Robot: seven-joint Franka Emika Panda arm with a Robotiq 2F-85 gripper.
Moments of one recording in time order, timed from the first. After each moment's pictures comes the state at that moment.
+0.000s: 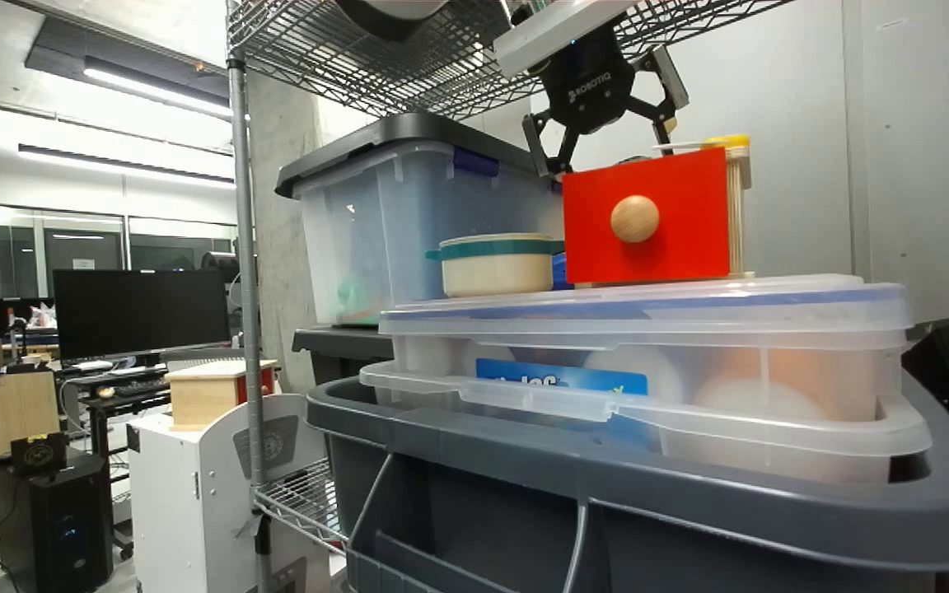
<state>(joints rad) -0.05 0.17 -0.03 -1.84 -0.11 2.61 -0.44</state>
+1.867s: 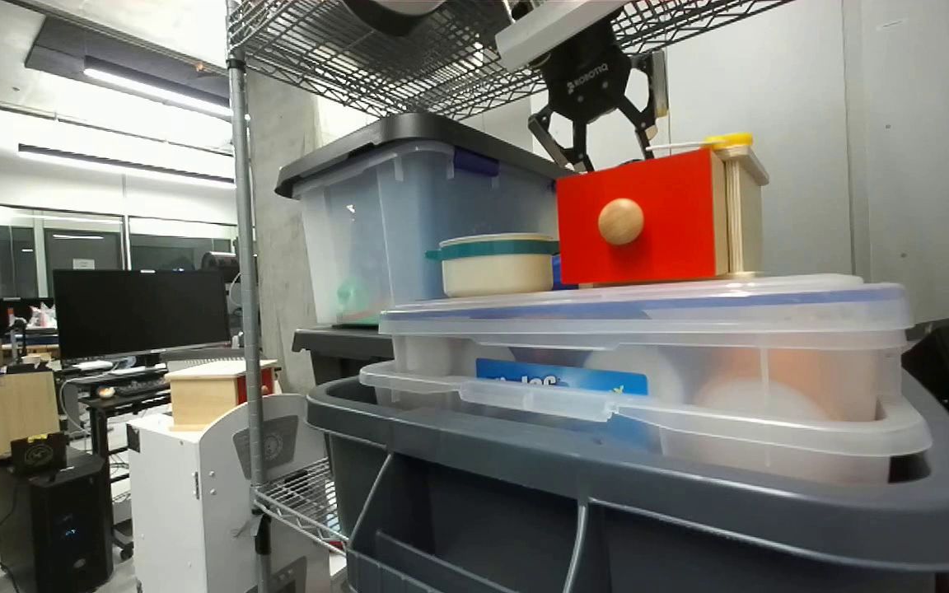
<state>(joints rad) -0.05 0.19 -0.02 -1.79 -0.11 2.61 -0.44</state>
